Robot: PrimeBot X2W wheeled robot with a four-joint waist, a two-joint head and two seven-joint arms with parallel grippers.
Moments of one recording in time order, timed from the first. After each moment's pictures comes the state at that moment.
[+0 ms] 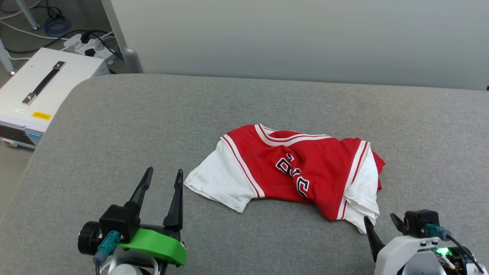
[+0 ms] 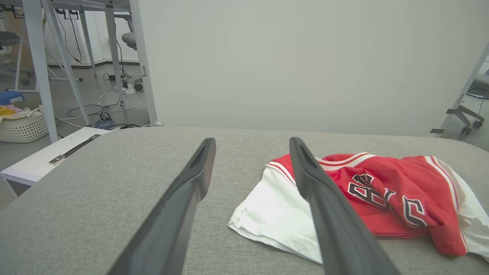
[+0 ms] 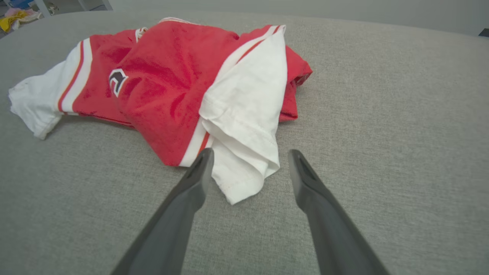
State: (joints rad) left arm -0.03 0.20 -0.22 0.06 -0.30 0.00 -0.26; right arm 0.04 -0.06 0.00 0.18 0.09 0.13 0.09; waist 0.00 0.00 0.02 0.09
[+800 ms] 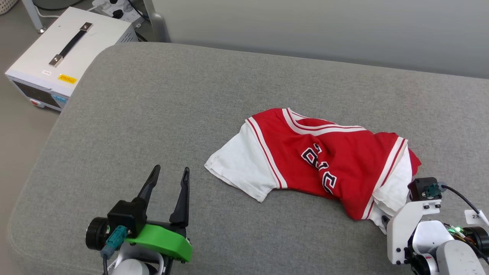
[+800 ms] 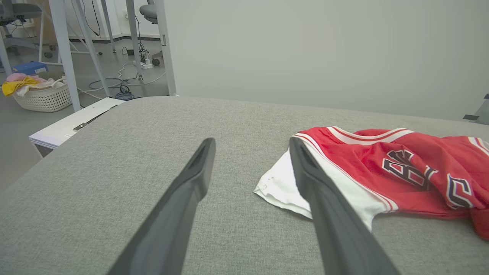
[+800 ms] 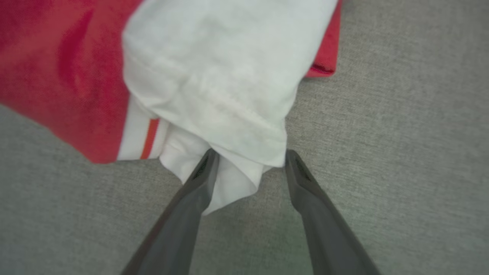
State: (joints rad) left arm -0.05 0.11 -0.14 0.13 -0.21 -0.09 -0.26; right arm -0.12 -0.10 -0.05 0.25 0.07 0.13 0.63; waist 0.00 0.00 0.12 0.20
